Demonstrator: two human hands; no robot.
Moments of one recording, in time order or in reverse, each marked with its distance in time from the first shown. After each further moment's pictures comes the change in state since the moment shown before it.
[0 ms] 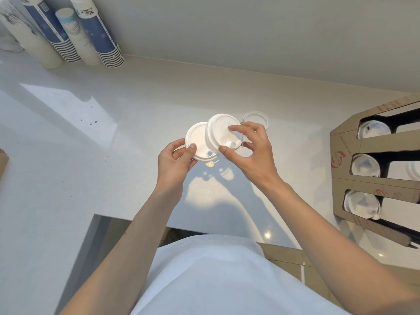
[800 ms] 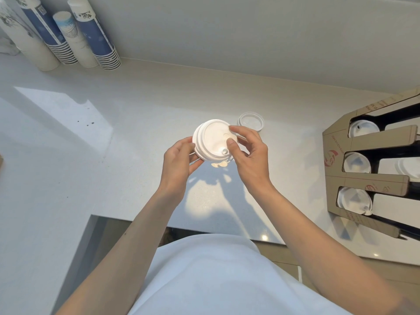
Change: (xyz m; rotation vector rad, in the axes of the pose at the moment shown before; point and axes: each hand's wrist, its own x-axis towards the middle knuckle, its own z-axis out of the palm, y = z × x) left_hand -0.011 0.005 0.008 -0.002 -0.108 0.008; right_hand -0.015 -0.014 0.013 0.259 0.142 0.135
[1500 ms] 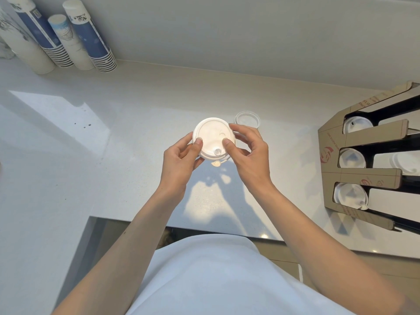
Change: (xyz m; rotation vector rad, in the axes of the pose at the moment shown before) left_hand -0.010 -0.001 0.005 0.066 -0.099 0.125; right_hand -0.007 -0.006 -0.008 -0.005 0.016 -0.026
